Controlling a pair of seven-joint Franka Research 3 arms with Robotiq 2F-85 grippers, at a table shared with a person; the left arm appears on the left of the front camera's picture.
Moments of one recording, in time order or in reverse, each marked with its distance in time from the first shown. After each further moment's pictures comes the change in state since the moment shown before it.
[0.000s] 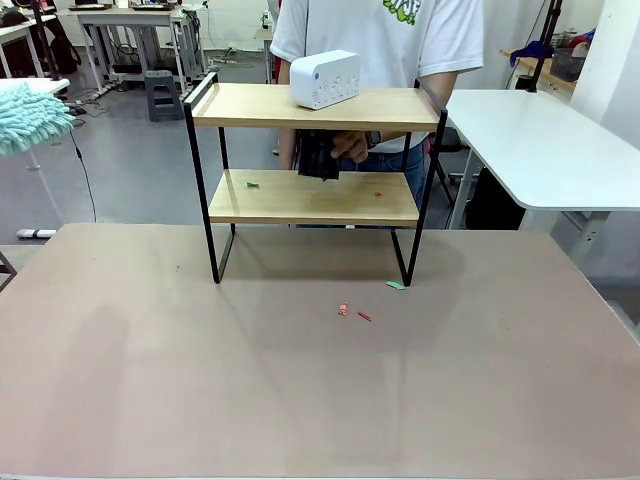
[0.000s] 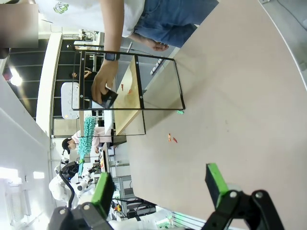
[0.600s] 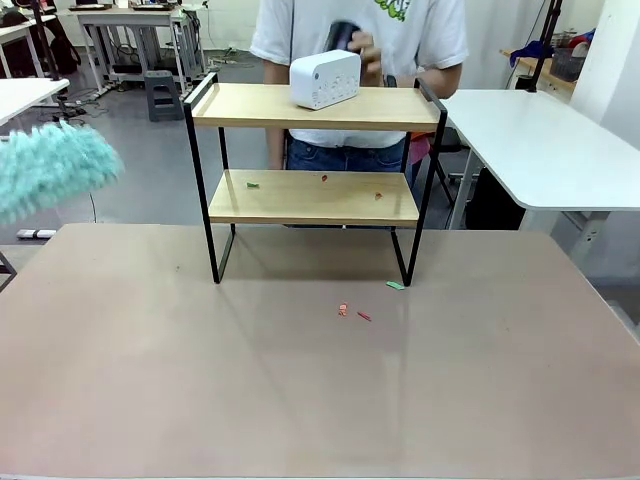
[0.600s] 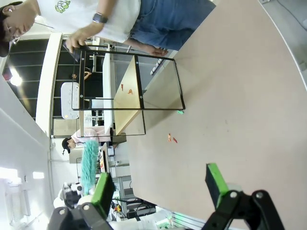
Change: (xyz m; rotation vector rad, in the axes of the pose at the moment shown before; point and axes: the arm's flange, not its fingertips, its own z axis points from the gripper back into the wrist) left arm -0.156 0.046 0.071 -0.141 0.299 -0.323; right arm 0.000 0.000 0.000 -0.001 0.000 0.000
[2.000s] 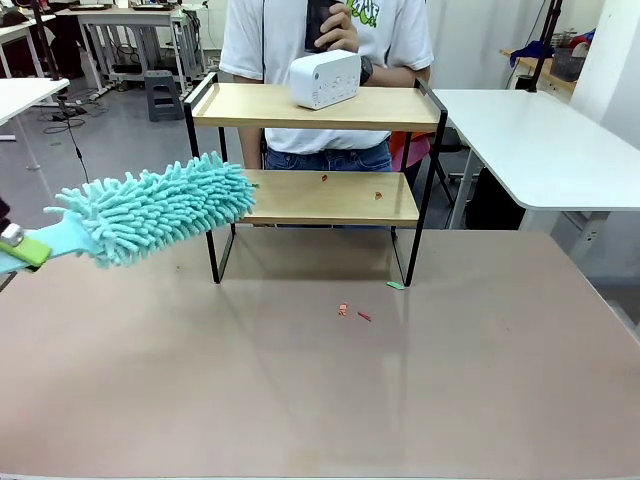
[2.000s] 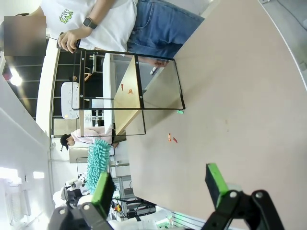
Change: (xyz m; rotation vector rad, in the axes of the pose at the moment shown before) left arm 0.016 -0.075 -0.119 -0.056 0.193 -0.176; right arm 0.000 0.000 0.000 0.000 0.000 0.000
